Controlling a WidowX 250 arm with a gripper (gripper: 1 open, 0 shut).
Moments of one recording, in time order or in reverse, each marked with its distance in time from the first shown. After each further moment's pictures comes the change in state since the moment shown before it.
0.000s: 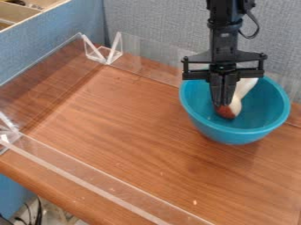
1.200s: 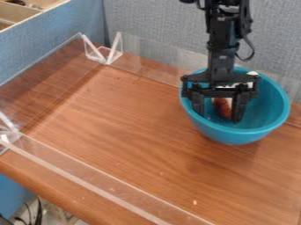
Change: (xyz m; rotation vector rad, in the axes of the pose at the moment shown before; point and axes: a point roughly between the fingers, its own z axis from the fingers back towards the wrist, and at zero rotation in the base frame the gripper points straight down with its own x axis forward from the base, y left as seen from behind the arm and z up) arm 0.003 0.005 -0.032 0.042 0.059 0.005
